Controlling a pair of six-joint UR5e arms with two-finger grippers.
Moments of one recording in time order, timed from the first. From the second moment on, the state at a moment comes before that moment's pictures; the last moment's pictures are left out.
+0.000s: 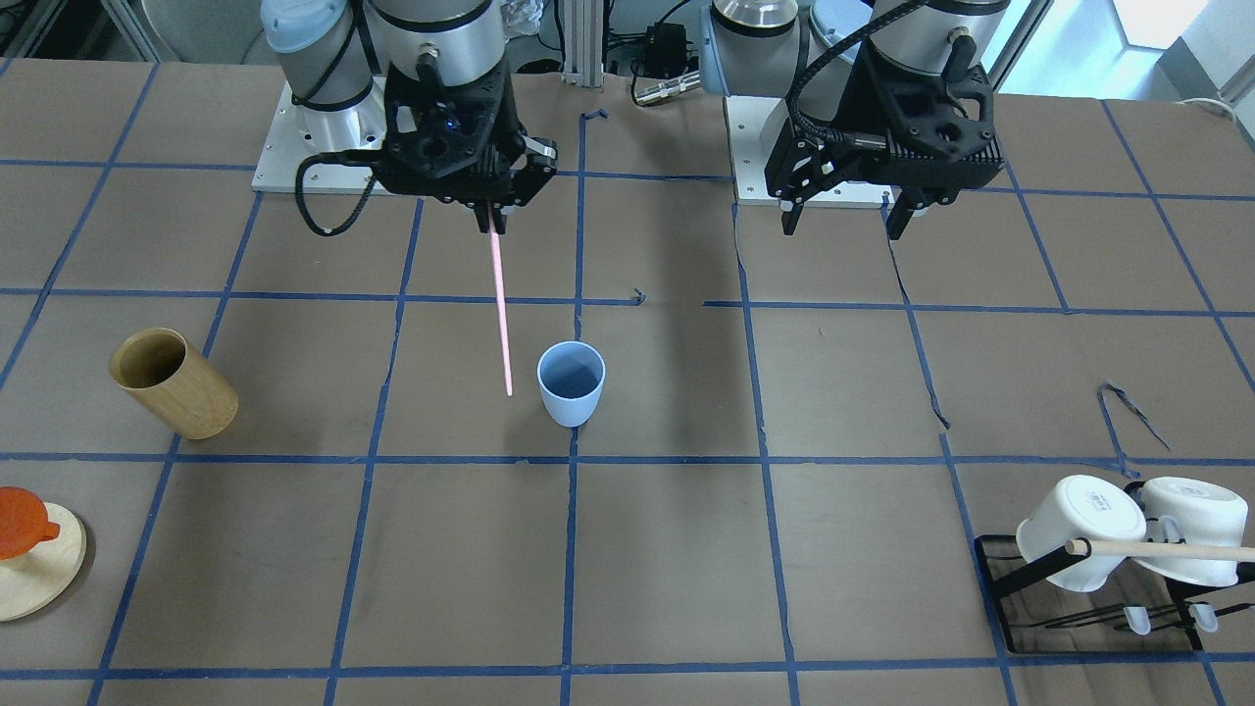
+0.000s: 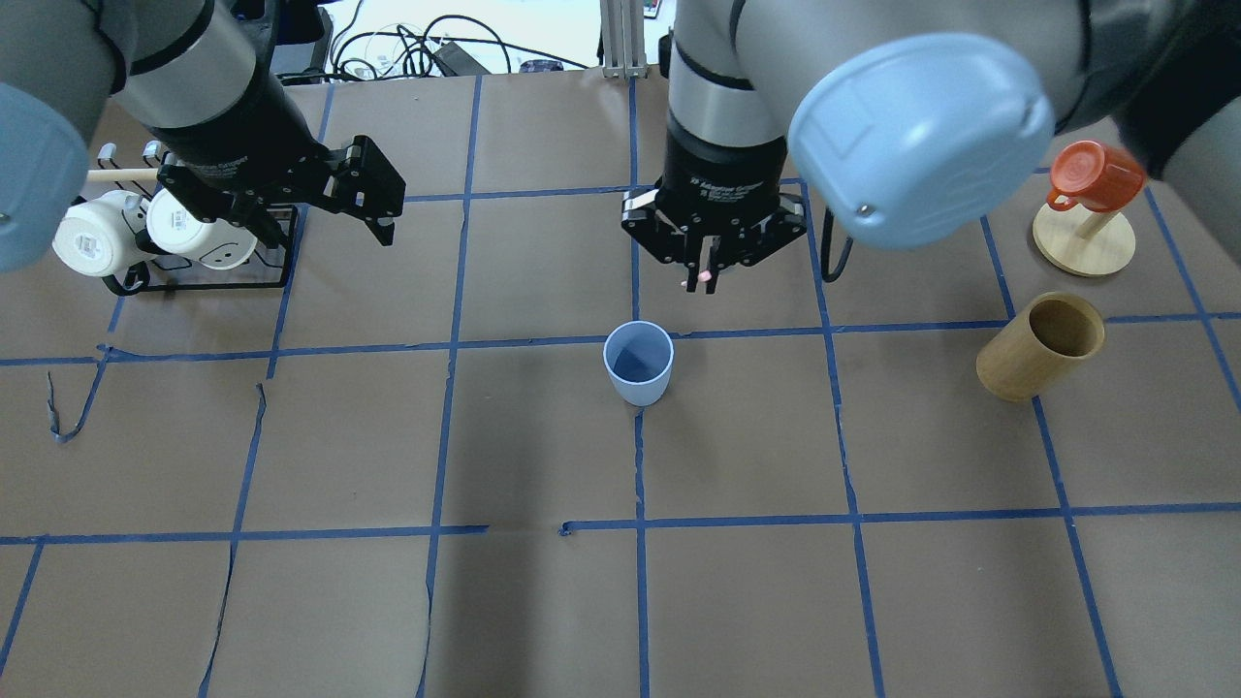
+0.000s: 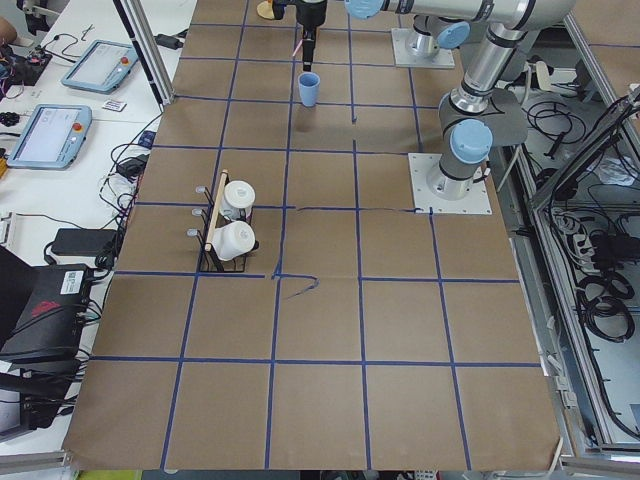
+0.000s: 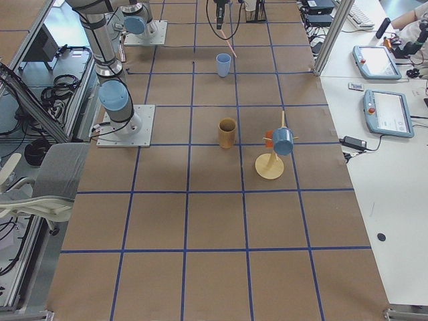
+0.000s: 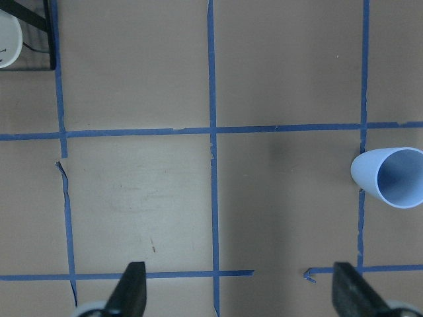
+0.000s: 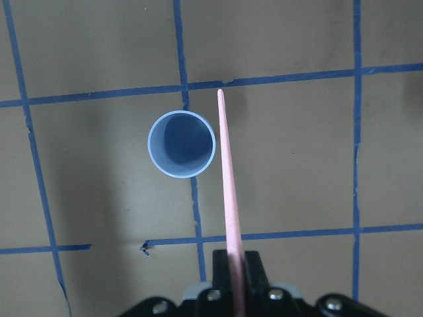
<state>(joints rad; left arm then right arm) -1.60 -1.51 -1.58 -1.56 1.57 -0.01 1.93 -1.48 1.49 -1.57 -1.50 0.44</state>
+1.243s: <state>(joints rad) -1.59 -1.52 -1.58 -1.56 1.56 -0.01 1.98 -1.39 1.54 -1.64 -1.46 0.49</state>
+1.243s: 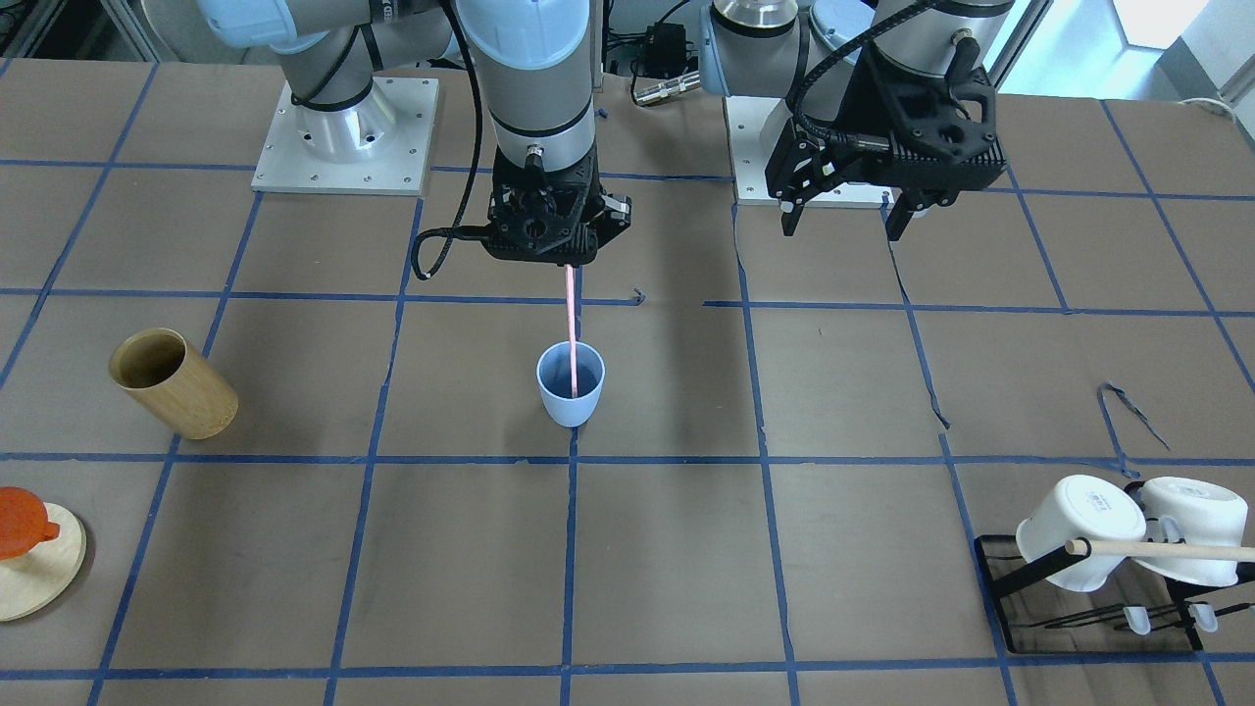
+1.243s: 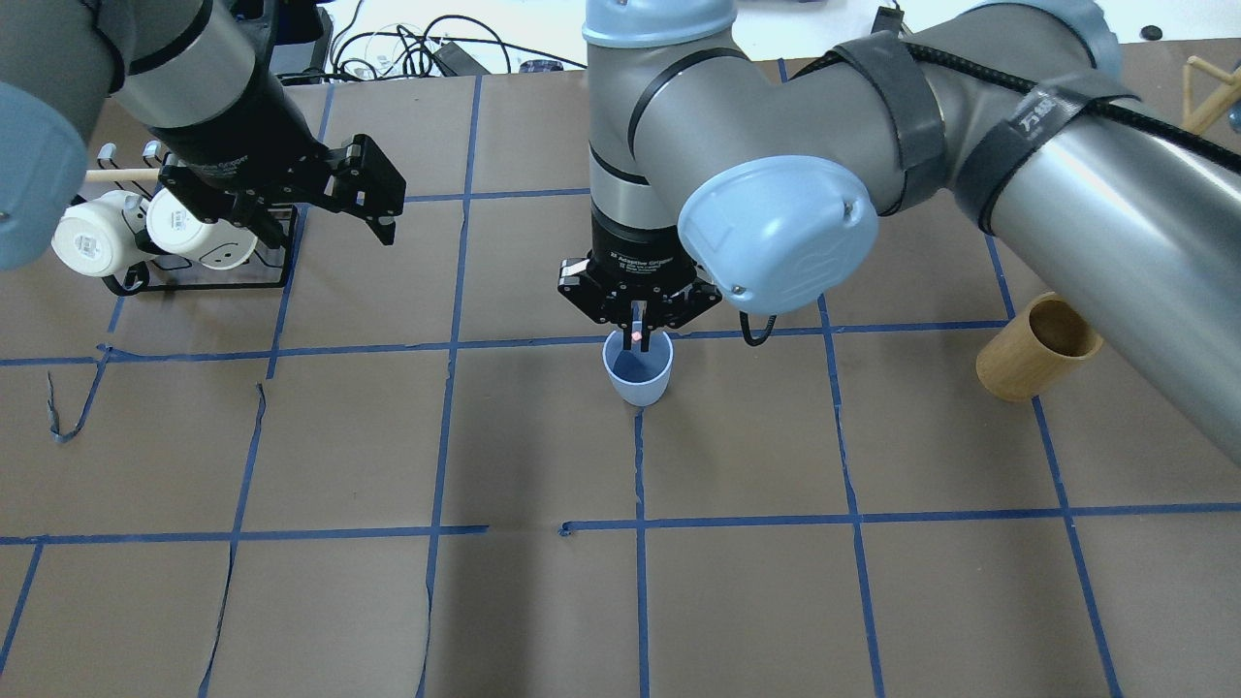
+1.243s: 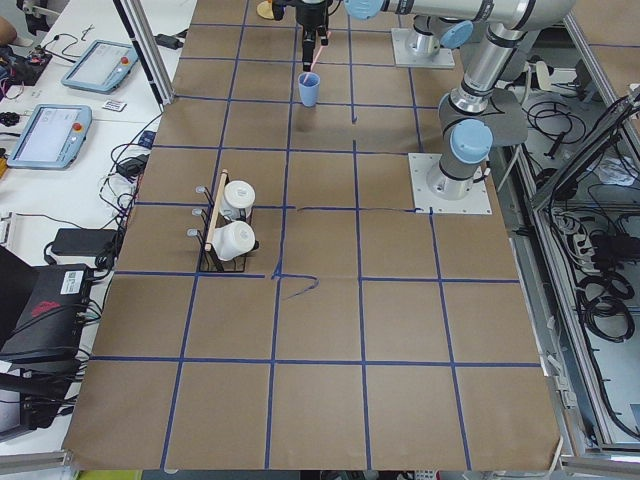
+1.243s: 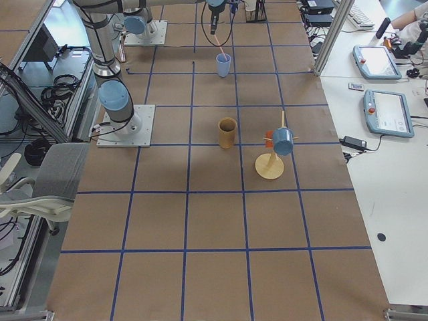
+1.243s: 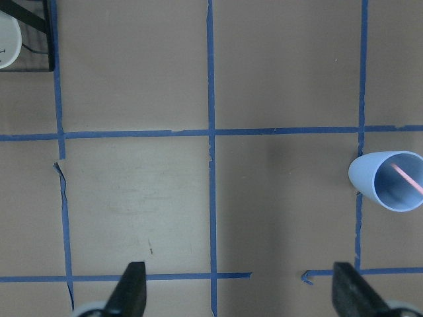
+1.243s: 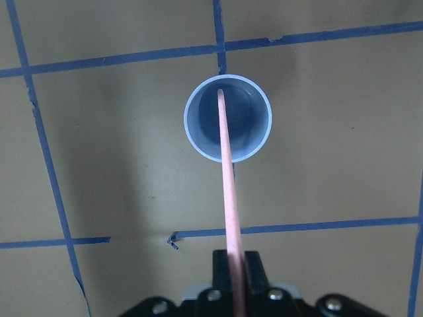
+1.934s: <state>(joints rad) -1.59 -1.51 -1.58 -1.56 1.56 -0.01 1.98 -1.35 1.57 -1.71 -1.47 0.47</state>
